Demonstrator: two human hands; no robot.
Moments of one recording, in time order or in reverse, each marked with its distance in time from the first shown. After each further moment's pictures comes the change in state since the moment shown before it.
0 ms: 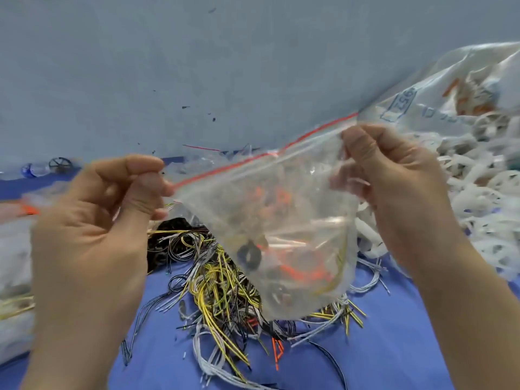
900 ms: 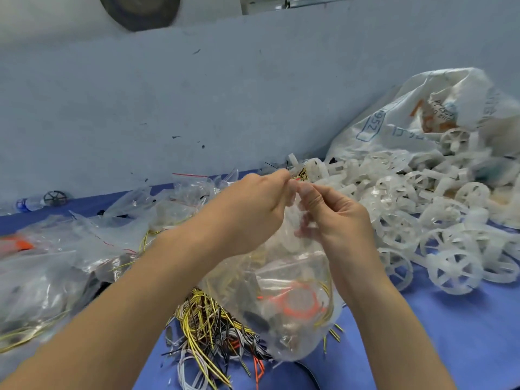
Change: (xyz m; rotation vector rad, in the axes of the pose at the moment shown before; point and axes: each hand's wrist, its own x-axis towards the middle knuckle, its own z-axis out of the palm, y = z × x) left_hand 0.047 0.089 0.125 0.743 -0.629 0.438; right_hand -0.012 0.018 0.000 0.041 0.163 0.168
